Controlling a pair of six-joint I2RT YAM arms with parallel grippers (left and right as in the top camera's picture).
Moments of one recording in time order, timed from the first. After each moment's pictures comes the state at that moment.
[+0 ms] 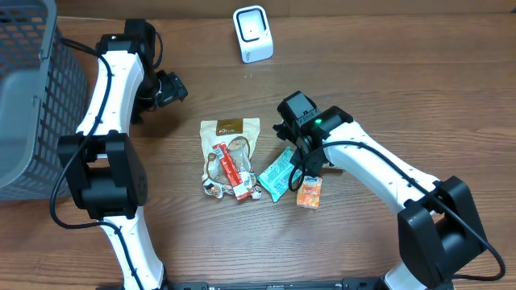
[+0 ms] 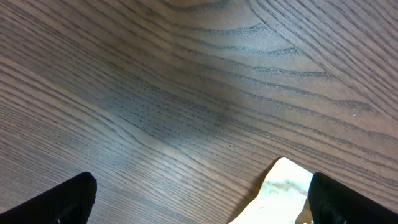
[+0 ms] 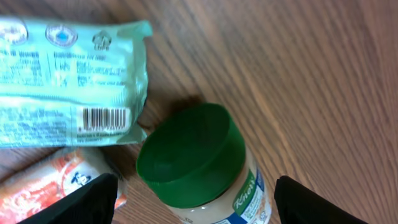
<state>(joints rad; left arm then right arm) 0.02 2.17 1.91 -1.25 -0.02 -0.57 0.56 1.77 1.27 -0.93 0.28 -0.40</state>
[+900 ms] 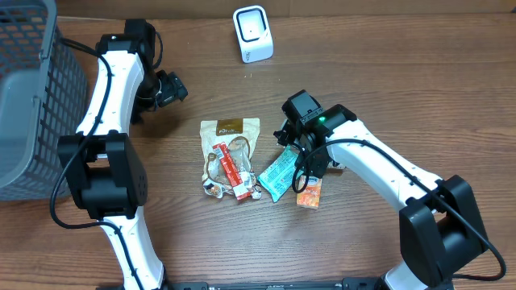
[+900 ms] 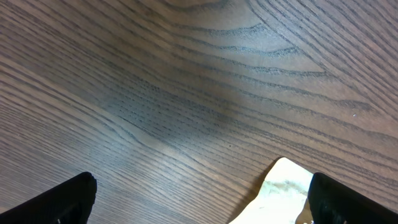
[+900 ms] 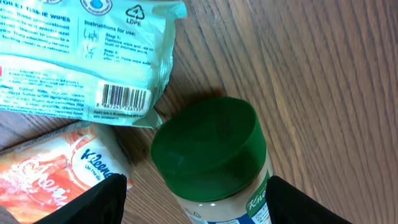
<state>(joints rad) 0.02 2.17 1.91 -1.25 -0.02 -0.57 0.53 1.78 1.27 -0.96 0.21 -0.53</state>
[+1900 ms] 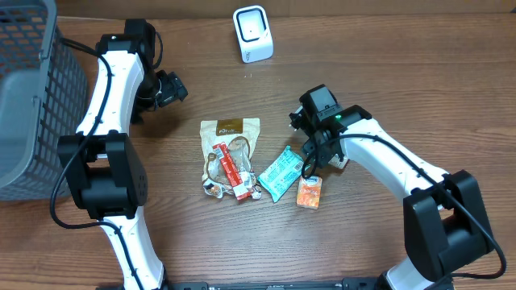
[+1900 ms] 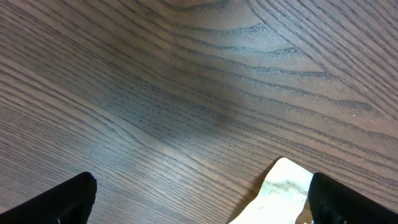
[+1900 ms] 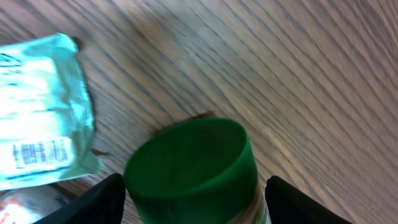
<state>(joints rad) 0.02 2.17 1.91 -1.25 -0.02 -0.57 0.42 1.78 1.19 -0.77 0.19 -0.36</state>
